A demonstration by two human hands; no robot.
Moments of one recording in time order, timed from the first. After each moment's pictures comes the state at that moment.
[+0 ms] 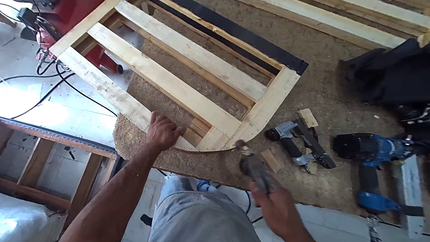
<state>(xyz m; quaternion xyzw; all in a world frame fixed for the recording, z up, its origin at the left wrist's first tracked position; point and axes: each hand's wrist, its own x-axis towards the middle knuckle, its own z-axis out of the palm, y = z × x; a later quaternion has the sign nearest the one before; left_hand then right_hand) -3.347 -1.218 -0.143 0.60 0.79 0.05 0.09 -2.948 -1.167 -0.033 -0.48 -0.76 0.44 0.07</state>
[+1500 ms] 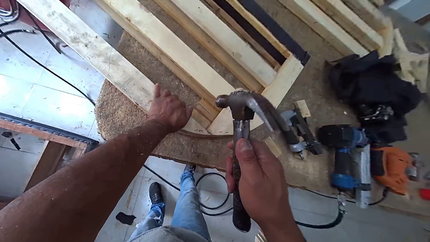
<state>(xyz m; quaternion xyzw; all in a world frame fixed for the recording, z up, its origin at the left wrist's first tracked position) -3.349 -1.217 -0.143 0.62 0.78 0.04 0.09 -3.110 -1.247 0.019 -0.53 -0.67 0.49 0.19</state>
